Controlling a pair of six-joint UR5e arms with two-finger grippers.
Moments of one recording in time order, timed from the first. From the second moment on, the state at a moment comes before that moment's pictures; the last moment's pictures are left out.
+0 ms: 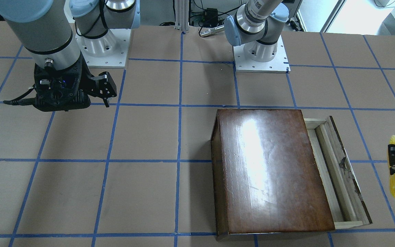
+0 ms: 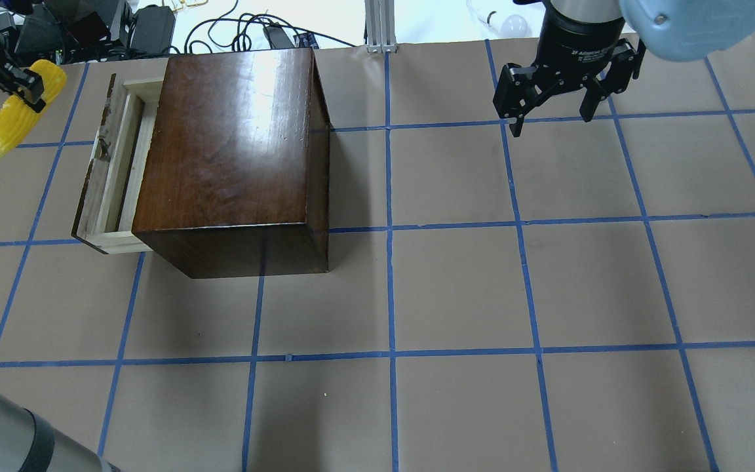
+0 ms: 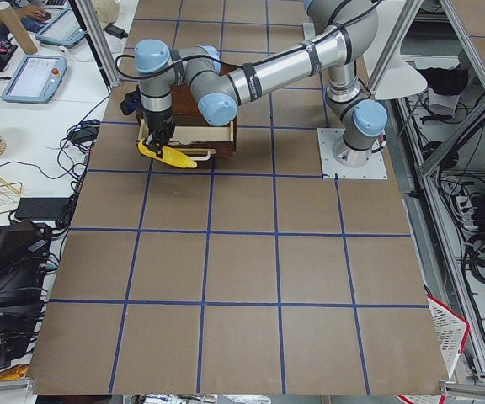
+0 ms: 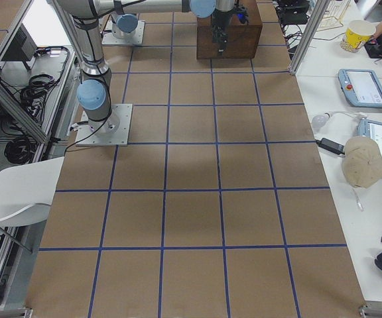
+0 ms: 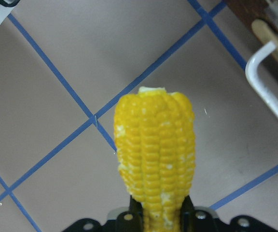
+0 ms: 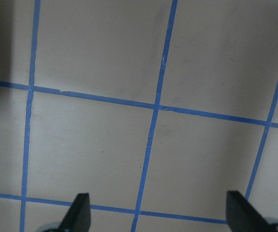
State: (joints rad) left arm -1.17 -1.98 -1.26 -1.34 1.66 0.72; right arm 1.64 -1.41 1.41 -1.52 -1.62 -0.10
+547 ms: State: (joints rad) left arm -1.28 -2.00 -1.20 -1.46 1.55 0.27; right arm 1.64 -1.41 1.41 -1.52 -1.62 -0.10
